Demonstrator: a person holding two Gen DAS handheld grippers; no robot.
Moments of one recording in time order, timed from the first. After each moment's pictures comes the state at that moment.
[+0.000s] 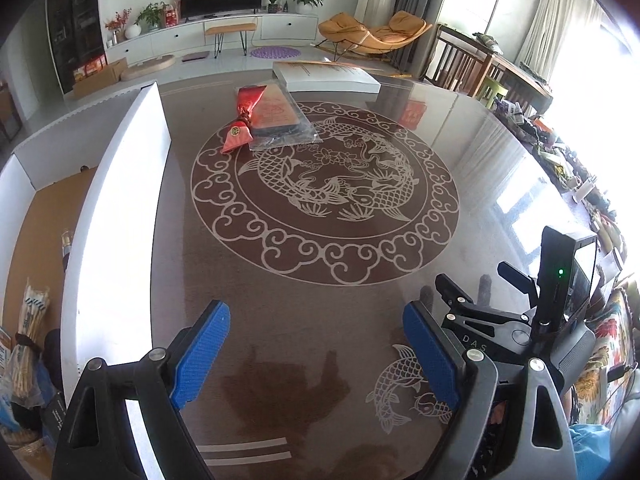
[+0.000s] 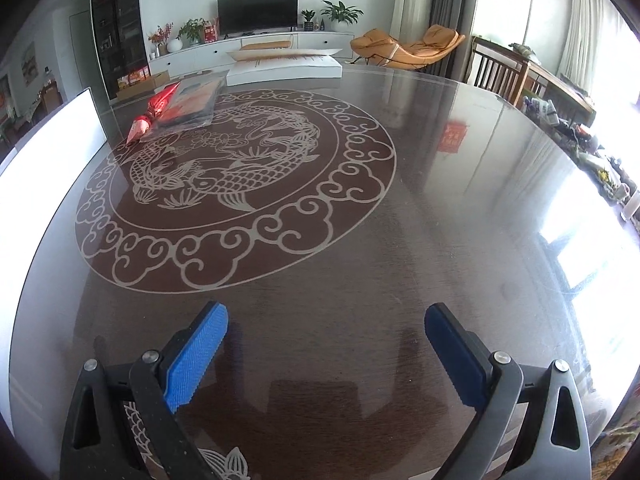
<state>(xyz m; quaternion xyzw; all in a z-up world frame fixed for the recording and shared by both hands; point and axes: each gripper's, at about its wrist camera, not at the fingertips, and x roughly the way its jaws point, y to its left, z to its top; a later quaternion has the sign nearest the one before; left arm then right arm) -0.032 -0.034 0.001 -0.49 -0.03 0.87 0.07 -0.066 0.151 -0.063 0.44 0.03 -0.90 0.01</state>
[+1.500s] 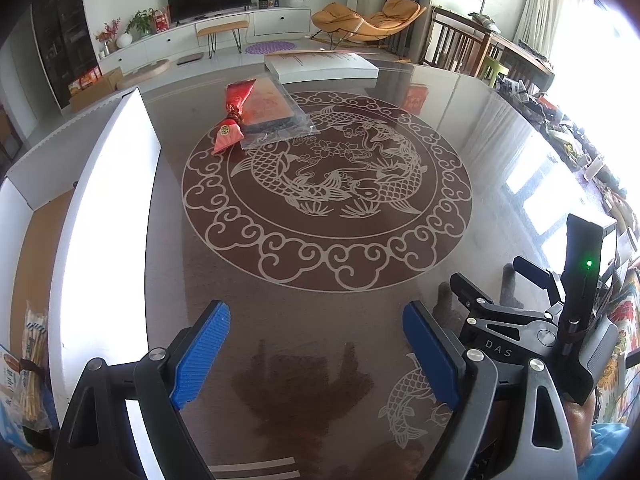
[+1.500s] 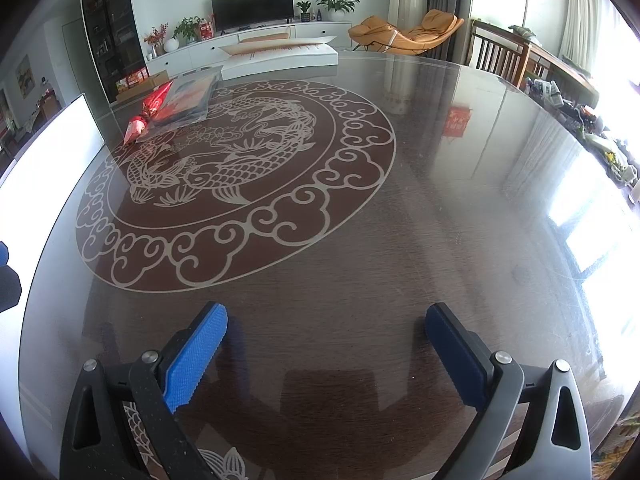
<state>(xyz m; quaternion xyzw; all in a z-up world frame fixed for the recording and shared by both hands) -0.047 -0.021 -0.008 -0.50 0.01 0.86 0.07 -0.068 0.157 -0.065 0.46 0.00 -0.89 0.02</state>
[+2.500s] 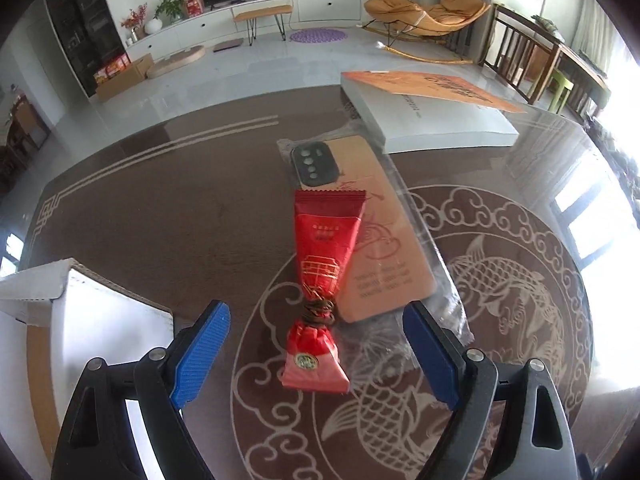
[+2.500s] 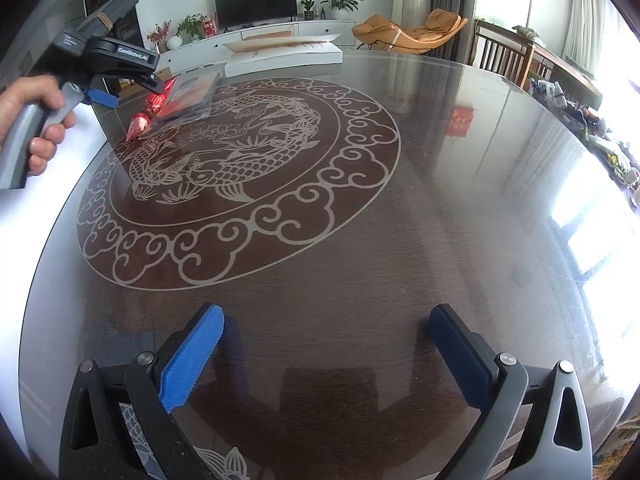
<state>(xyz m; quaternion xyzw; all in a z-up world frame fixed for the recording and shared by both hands) -0.312 -0.084 -0.039 -0.53 0.01 0.85 -0.02 -0.065 0.154 -0.068 0.46 0.01 -0.89 0.02</state>
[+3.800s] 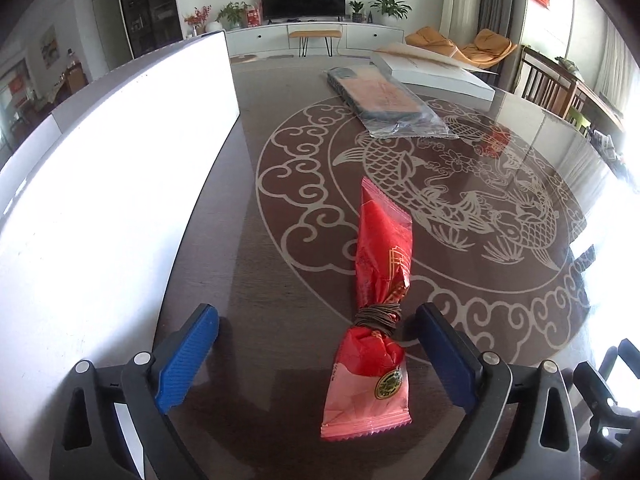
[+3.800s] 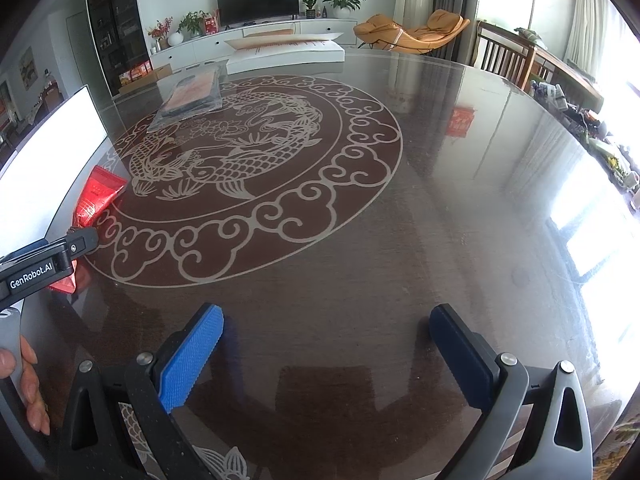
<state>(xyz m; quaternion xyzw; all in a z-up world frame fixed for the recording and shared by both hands) -0.093 -0.067 -0.081 -0.46 -0.03 0.88 -0.09 -0.066 0.155 -0.066 0.46 0.02 -0.89 0.02</state>
